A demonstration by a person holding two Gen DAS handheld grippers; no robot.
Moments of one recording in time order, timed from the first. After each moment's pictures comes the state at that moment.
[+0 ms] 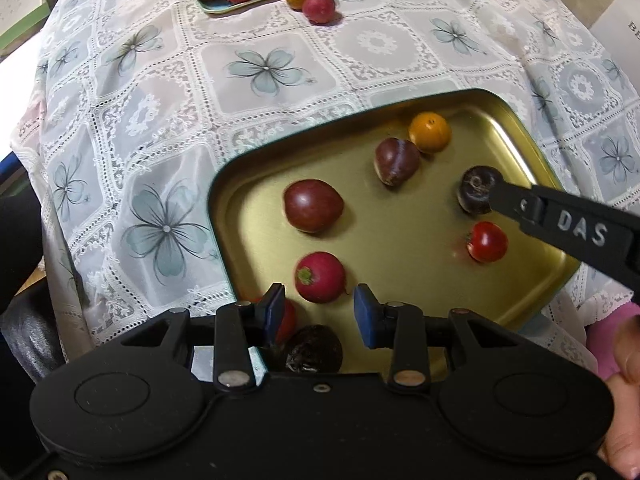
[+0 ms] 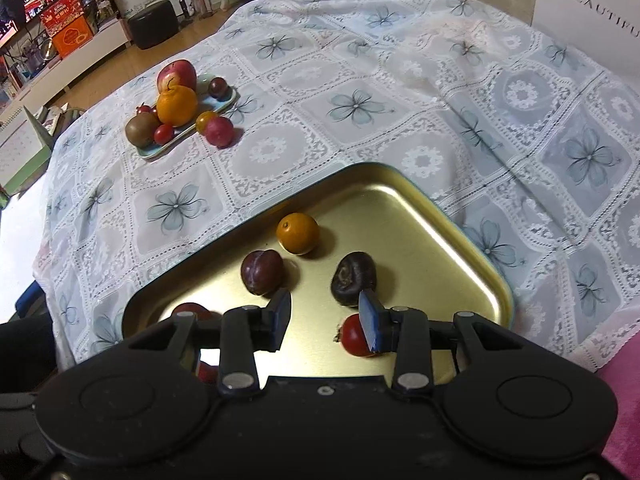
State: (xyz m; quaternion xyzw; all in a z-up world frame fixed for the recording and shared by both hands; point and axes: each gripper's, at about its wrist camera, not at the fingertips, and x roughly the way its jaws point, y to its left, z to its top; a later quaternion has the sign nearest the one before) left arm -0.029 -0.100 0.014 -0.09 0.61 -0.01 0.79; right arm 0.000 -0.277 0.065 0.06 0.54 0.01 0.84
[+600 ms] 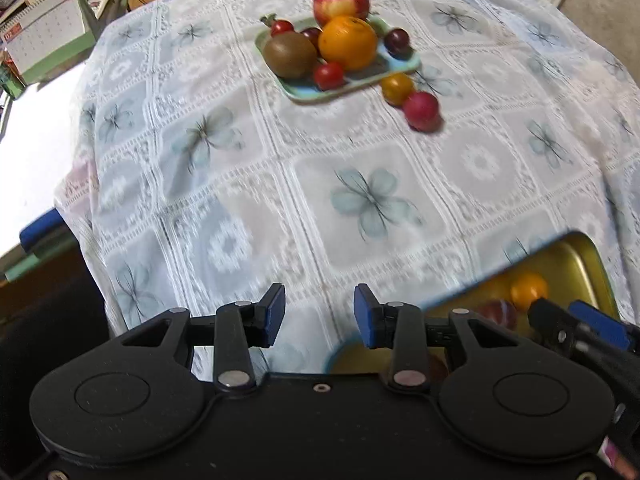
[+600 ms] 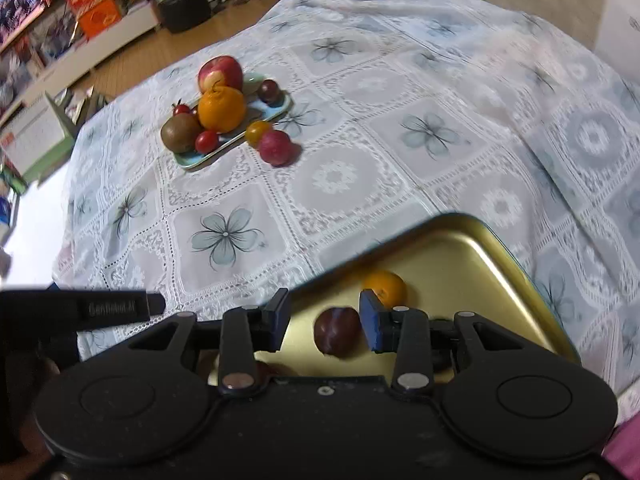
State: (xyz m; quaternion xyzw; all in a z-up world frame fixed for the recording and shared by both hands) left arm 0.068 -0.026 0.029 -0.08 0.58 0.06 0.81; right arm 0.064 -0.220 0.063 0.03 0.55 0.05 0.83
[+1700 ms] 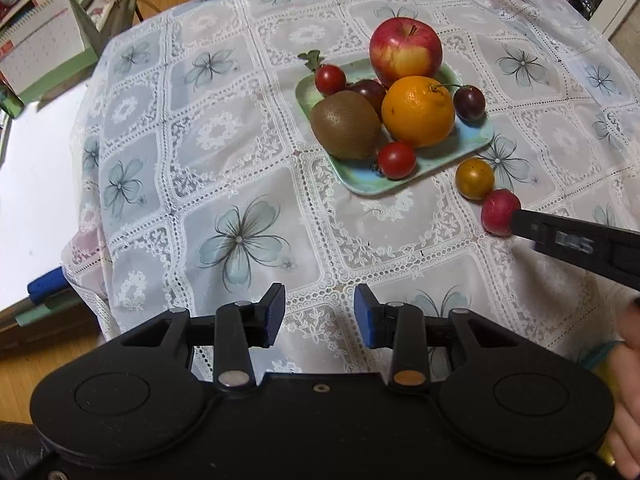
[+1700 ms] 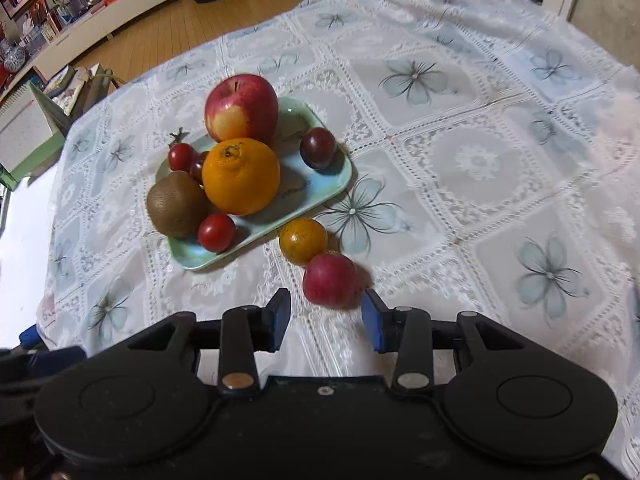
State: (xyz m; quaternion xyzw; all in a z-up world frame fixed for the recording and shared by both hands) left arm 0.166 0.038 0.014 -0.09 0.60 0.08 0.79; right arm 0.253 -0.150 -0.001 0.00 0.58 0.10 0.81
